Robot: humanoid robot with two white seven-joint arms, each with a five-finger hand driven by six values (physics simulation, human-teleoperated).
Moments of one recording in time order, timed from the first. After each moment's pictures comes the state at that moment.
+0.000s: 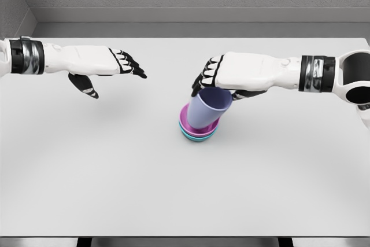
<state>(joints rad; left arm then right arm) -1.00 0.83 -0.98 -1.39 -0.19 -0.61 -0.60 -0.76 -0.69 0.67 -1.66 0.30 -0.61 0.61</state>
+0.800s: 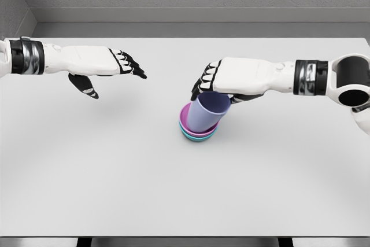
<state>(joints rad) -1.00 0.83 -0.98 -1.39 -0.19 -0.61 -0.60 -0.75 -0.68 0.69 -1.63 0.33 -0.61 0.61</state>
